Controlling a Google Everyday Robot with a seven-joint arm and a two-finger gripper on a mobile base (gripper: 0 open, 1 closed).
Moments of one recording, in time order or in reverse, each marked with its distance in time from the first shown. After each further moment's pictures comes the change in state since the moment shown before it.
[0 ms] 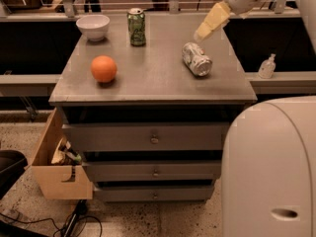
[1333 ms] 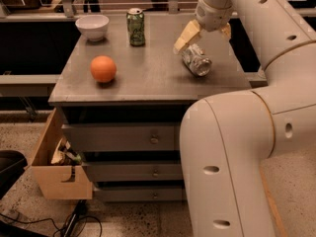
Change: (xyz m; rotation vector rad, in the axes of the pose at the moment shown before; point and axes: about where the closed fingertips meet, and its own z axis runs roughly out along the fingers) arm -0.009 0.020 0.084 -0.014 0.212 0.238
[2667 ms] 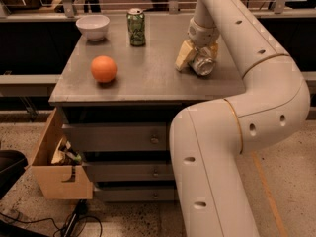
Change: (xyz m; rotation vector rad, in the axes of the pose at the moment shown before) arm -0.008 0.000 0.072 -0.016 0.093 0.016
